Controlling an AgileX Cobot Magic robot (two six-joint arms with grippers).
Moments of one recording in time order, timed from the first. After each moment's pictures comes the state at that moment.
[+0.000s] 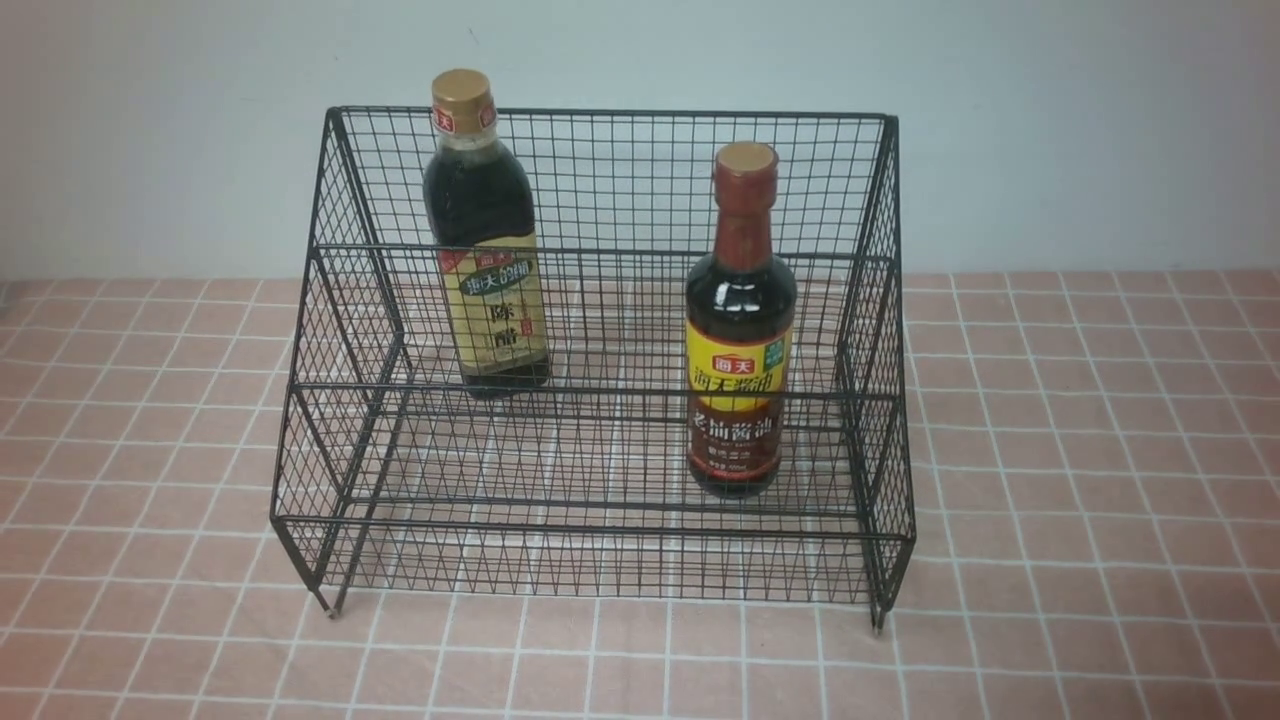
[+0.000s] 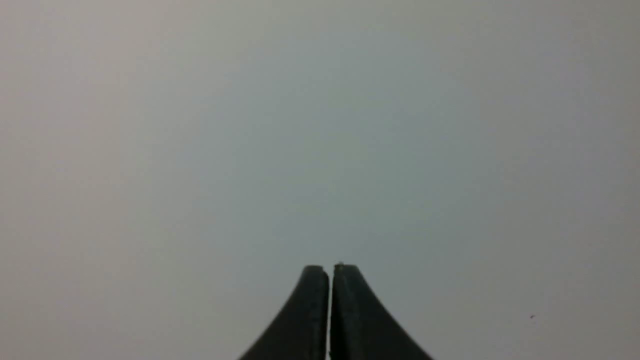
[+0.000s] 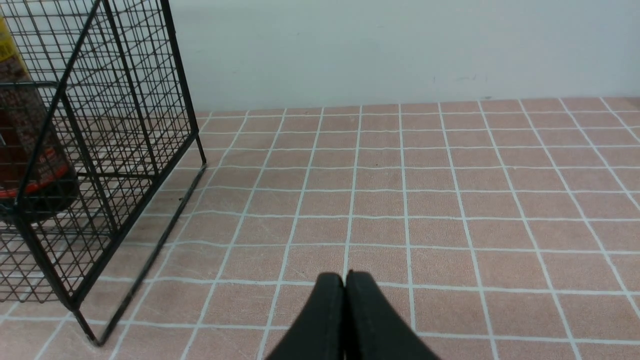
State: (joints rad) right arm 0.00 -0.01 0.02 0.13 0.38 -0.04; left arm -0.56 1.02 -1.38 -1.76 -0.51 2.04
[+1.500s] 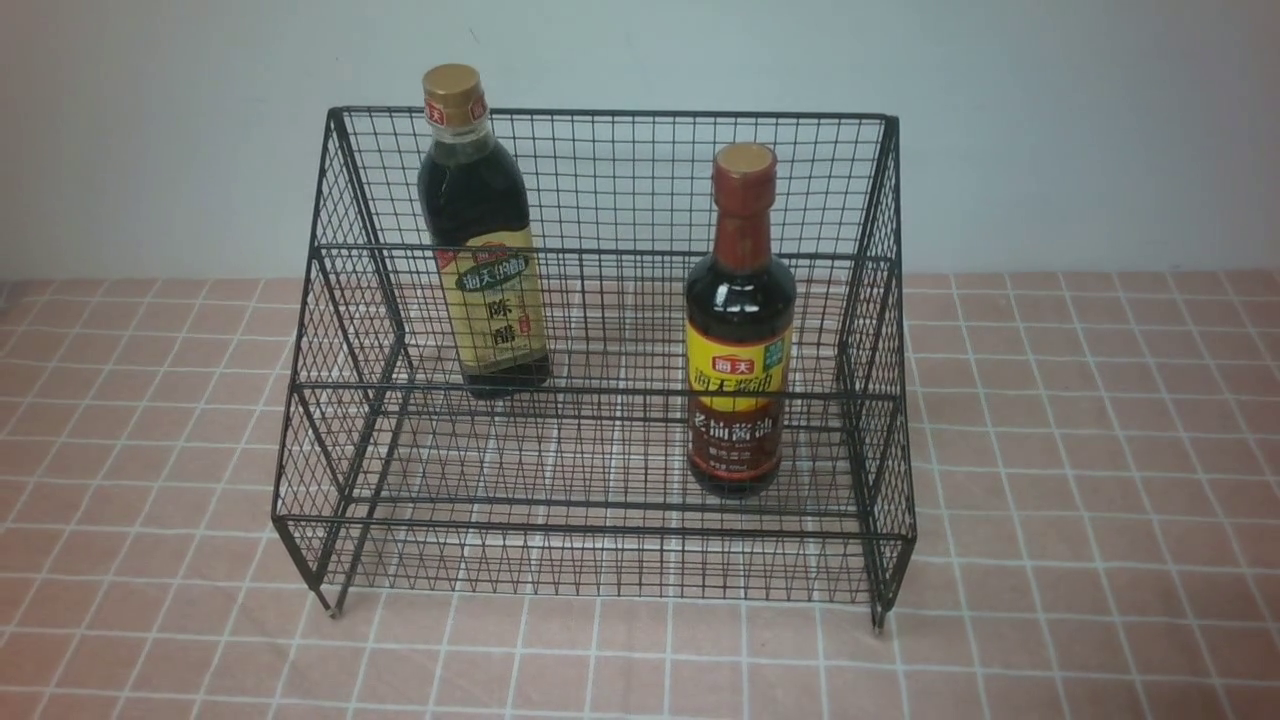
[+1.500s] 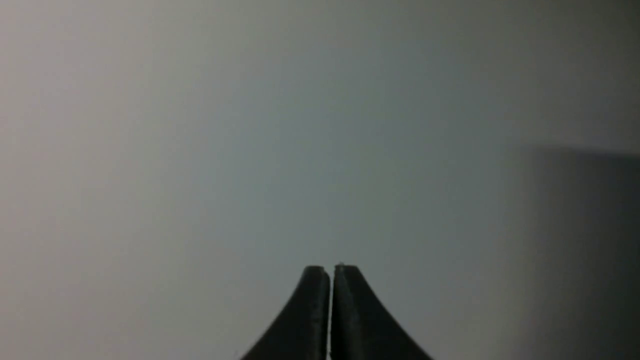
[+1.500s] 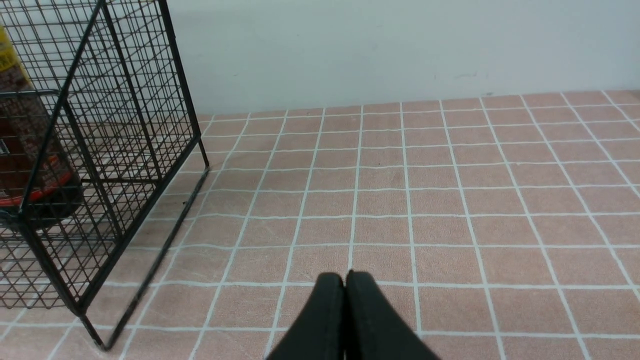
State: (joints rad) right arm 0.00 -0.01 0.02 0.13 0.38 -0.02; left arm -0.57 0.81 -1.39 0.00 0.42 -0.02
